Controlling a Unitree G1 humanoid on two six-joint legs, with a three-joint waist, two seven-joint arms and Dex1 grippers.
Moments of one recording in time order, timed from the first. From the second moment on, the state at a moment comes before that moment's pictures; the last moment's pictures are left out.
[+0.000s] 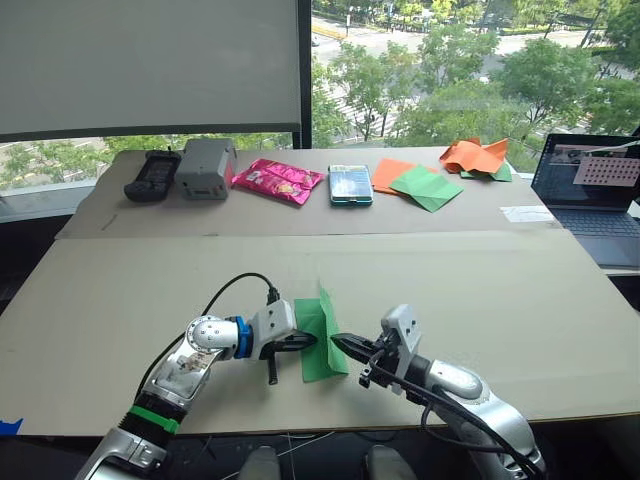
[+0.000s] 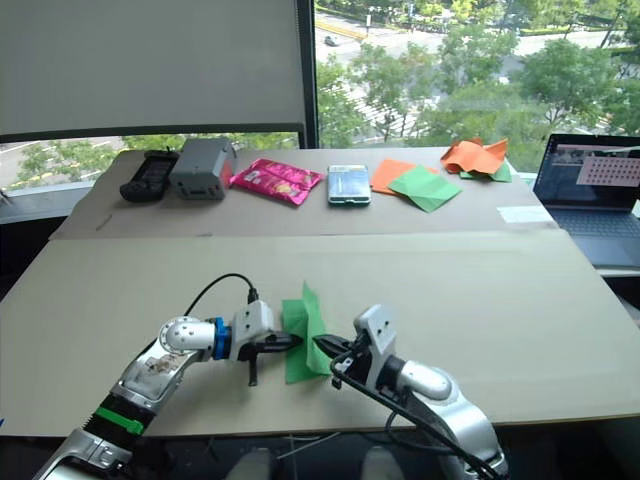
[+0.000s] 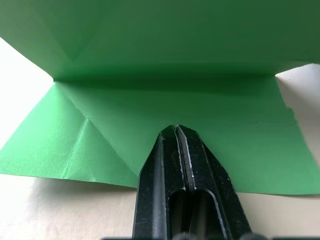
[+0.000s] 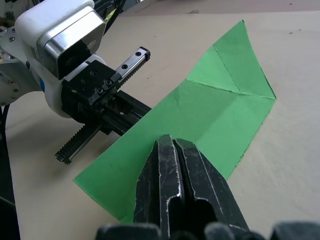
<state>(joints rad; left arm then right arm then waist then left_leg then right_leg) -0.30 0.52 -0.31 0.09 -0.11 0.11 -1.03 -0.01 -0.34 0.24 -0.39 0.41 0.53 0.59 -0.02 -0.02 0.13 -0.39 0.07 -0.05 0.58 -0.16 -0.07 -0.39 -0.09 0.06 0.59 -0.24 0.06</state>
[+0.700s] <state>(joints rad) -0.26 0.58 -0.10 -0.08 -0.31 0.41 -1.01 -0.11 -0.36 0.32 -0.26 0.33 0.59 0.63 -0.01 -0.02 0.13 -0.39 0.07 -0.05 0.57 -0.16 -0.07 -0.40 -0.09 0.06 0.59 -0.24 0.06</state>
